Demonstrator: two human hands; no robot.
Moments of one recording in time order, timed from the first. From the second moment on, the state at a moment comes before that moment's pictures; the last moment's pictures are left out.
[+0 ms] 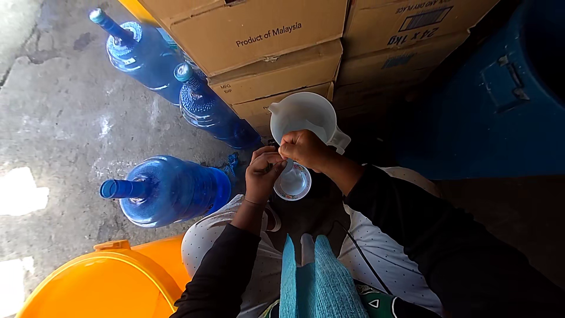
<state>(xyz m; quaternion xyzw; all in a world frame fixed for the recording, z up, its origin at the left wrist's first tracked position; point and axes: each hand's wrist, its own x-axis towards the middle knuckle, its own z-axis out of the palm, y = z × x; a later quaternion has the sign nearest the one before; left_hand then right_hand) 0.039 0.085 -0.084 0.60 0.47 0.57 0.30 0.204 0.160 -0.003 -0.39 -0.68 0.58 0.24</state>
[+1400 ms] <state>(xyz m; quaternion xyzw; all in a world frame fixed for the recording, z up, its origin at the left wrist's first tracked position) 0.034 0.076 -0.089 0.54 0.43 0.51 0.51 0.192 0.099 0.003 -0.44 -0.63 0.58 0.27</state>
